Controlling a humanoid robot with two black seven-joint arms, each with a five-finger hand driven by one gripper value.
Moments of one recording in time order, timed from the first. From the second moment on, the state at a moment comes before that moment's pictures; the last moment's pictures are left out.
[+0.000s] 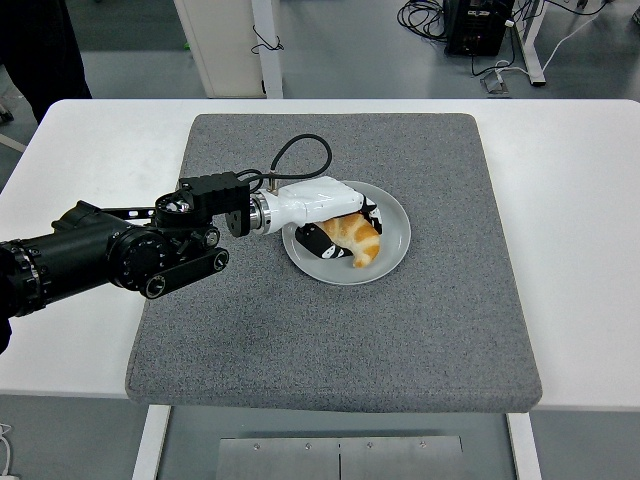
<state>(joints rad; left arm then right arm) -1.19 0.13 0.15 -0.81 1.28 0.17 -0.39 -0.11 0.00 0.02 0.10 -0.11 0.03 0.40</state>
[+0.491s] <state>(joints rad) -1.24 0.26 0.14 -0.92 1.21 0.15 -0.50 -0.11 0.00 0.02 0.10 -0.11 0.03 0.40</state>
